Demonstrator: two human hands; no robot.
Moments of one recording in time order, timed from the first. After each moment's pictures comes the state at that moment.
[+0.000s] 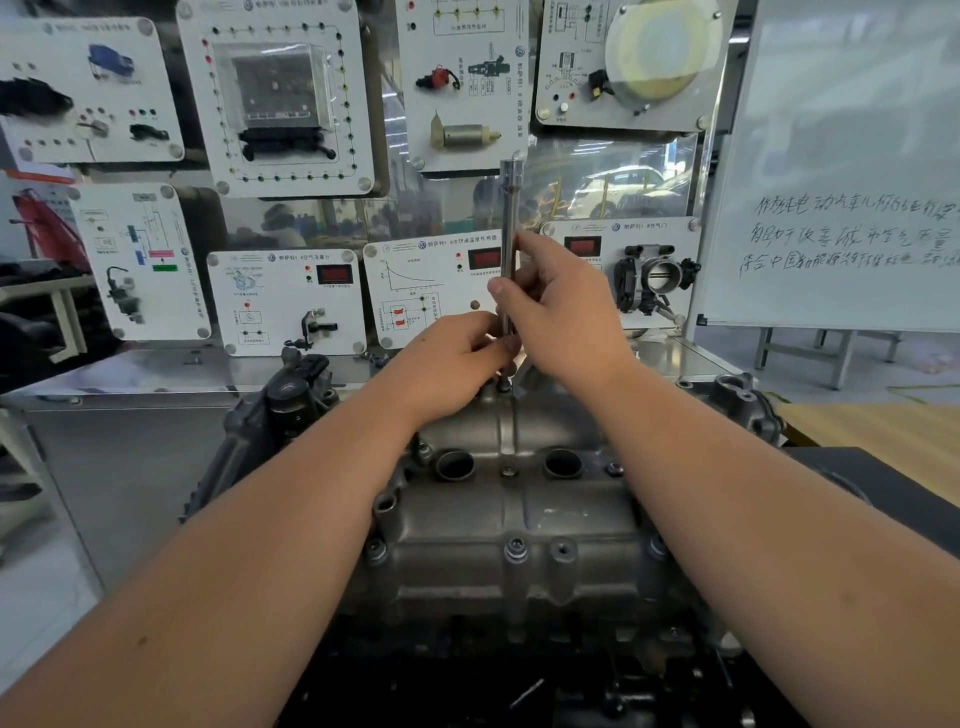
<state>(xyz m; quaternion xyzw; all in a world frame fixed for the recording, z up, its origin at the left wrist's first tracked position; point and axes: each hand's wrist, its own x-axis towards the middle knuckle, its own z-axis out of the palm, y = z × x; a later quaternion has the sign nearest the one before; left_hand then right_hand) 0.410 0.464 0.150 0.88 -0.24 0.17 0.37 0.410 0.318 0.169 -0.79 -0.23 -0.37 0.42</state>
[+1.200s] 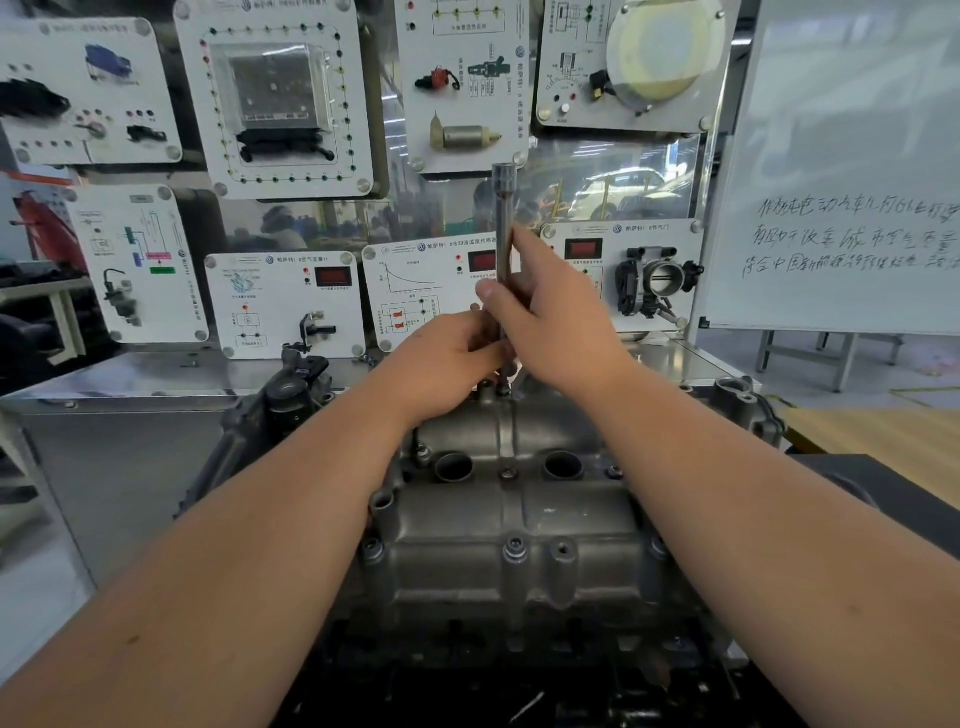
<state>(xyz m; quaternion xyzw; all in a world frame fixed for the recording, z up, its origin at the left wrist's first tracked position) 0.419 0.467 0.154 0.88 -0.25 0.16 0.37 0.413 0.319 0.171 -0.81 -0.26 -0.33 0.40</state>
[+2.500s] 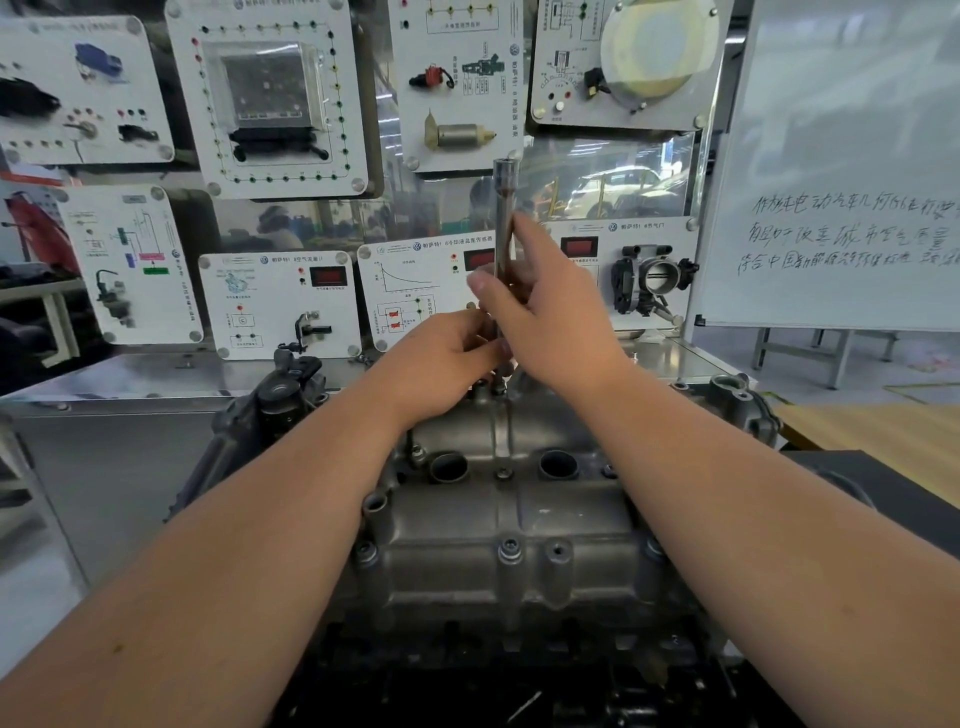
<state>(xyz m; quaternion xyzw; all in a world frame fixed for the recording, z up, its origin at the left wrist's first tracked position) 0.421 0.467 0.151 0.88 -0.26 0.16 0.37 0.409 0.320 0.170 -0.79 -0.26 -0.36 0.43</state>
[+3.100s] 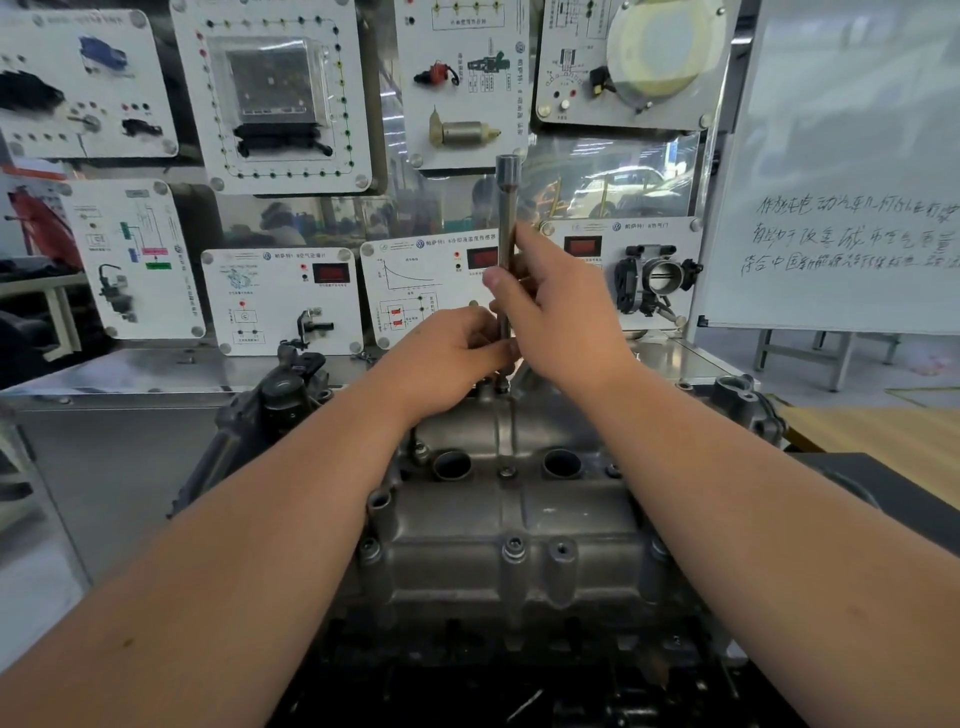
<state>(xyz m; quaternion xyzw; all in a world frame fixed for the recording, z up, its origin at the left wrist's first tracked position) 0.421 0.467 0.151 0.87 -0.24 0.16 0.39 0.409 0.319 0.170 -0.79 -0.26 -0.38 0.40</state>
